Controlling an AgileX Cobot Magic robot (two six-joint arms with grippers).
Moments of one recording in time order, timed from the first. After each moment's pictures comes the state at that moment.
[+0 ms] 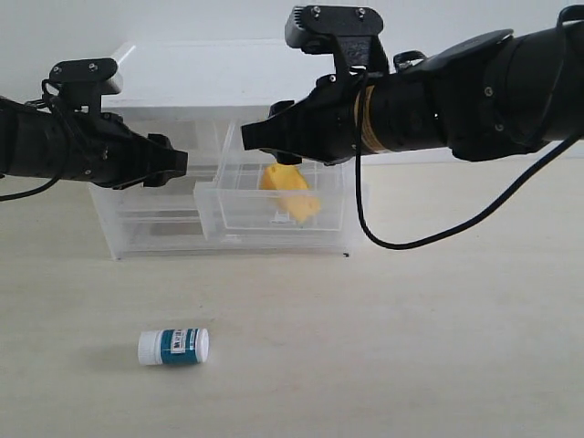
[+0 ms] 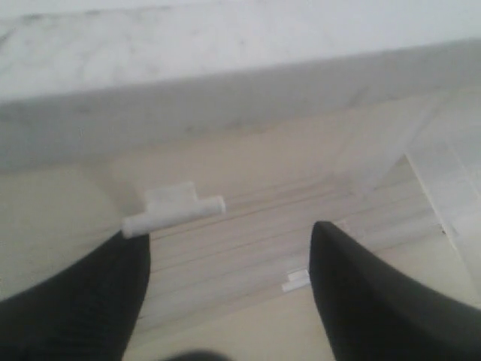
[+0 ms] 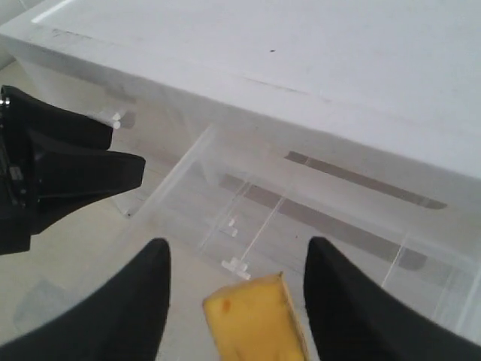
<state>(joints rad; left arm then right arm) -0.23 1.78 -1.11 -1.52 0.16 1.48 0.59 1.70 -1.20 -1.74 -0.12 1.89</state>
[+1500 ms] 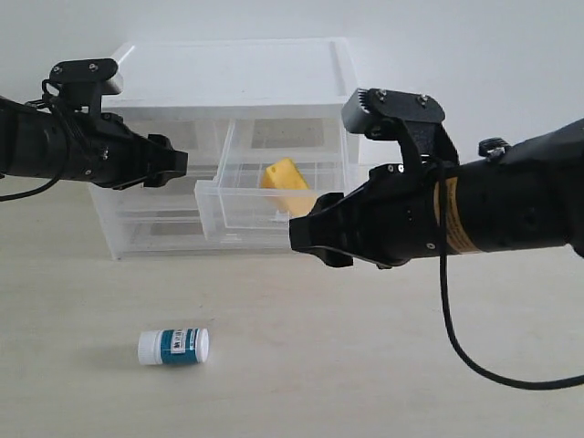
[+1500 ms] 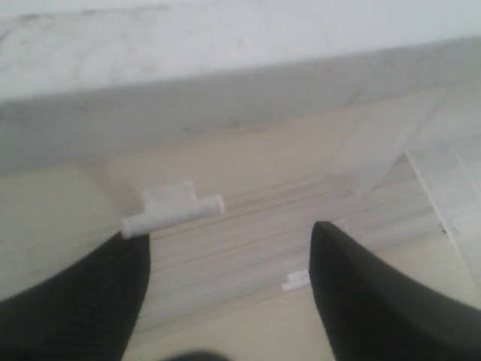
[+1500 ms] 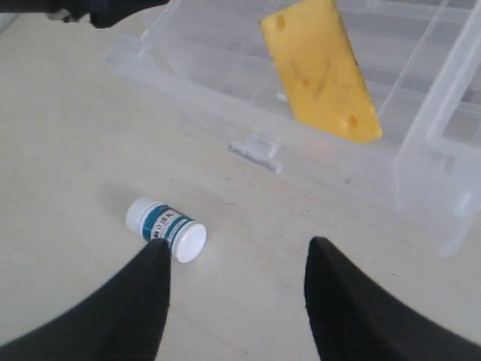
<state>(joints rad) -0.23 1.78 -1.11 -1.52 0.16 1.49 0.59 1.46 -0.83 -1.74 -0.26 2.01</state>
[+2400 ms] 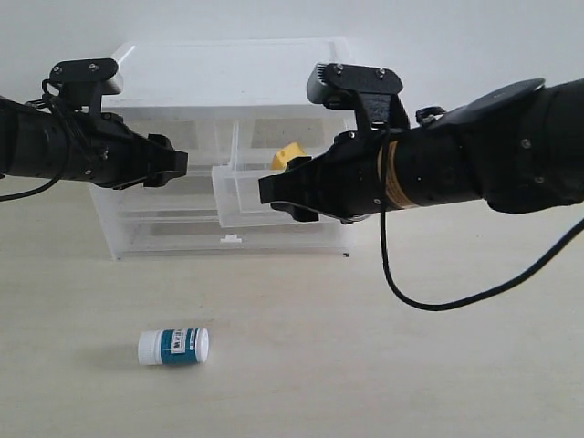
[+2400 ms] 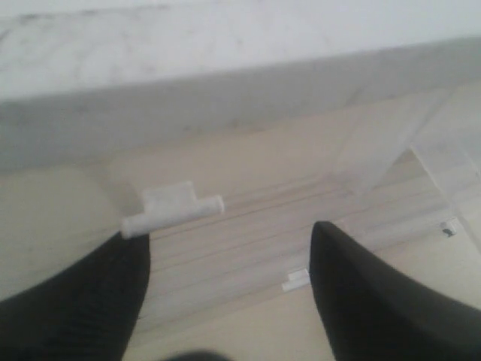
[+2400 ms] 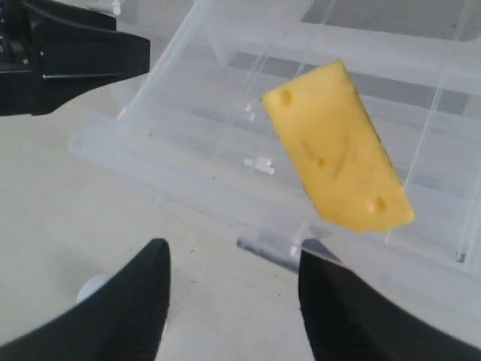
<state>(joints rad) -0.23 1.78 -1.11 -1.52 0.16 1.49 0.59 1.65 -1.03 -1.74 -0.18 1.99</state>
